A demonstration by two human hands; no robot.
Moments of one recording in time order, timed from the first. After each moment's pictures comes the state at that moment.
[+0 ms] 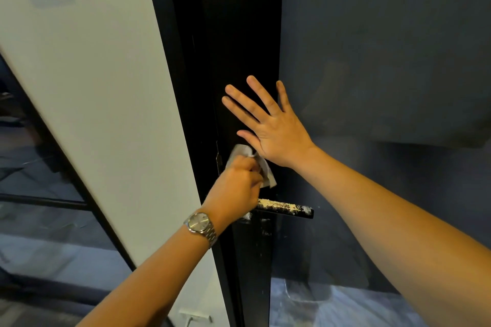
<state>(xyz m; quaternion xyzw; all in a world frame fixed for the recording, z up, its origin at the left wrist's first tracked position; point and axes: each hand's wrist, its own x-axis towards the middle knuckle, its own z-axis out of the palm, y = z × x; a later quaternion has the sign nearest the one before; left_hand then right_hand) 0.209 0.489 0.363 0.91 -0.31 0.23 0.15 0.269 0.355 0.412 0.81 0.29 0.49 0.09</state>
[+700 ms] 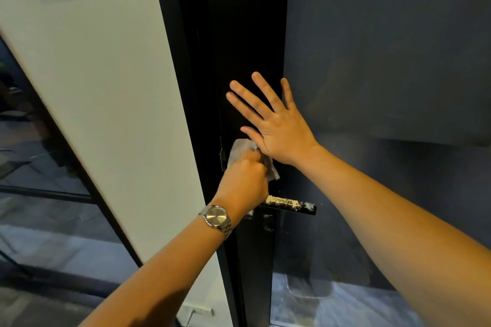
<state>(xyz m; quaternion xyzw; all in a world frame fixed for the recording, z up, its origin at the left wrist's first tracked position) 0.200 0.472 0.378 0.94 -0.24 0.20 0.15 0.267 0.357 0.411 0.82 0.28 0.49 0.09</state>
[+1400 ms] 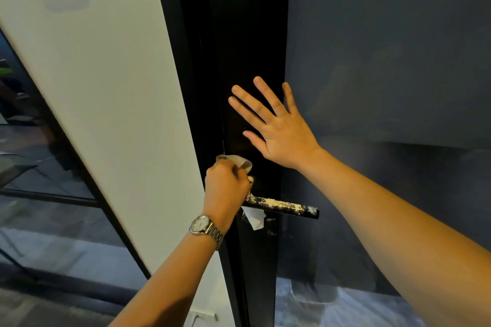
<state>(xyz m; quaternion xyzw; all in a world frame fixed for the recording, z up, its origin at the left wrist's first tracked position) 0.208 0.491 0.360 0.90 -0.03 0.23 0.37 0.267 0.356 0.410 0.82 0.29 0.49 0.08</state>
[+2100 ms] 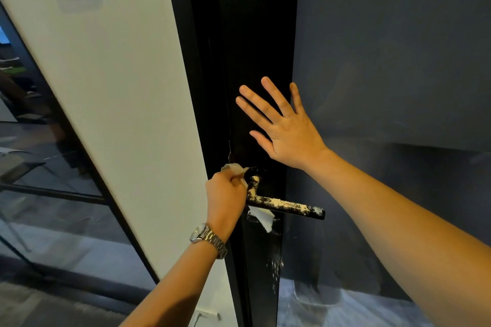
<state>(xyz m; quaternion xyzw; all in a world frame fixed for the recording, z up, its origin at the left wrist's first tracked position) 0.204 0.502 0.345 0.87 0.02 0.20 0.45 0.267 0.357 0.410 0.82 0.29 0.48 0.08</state>
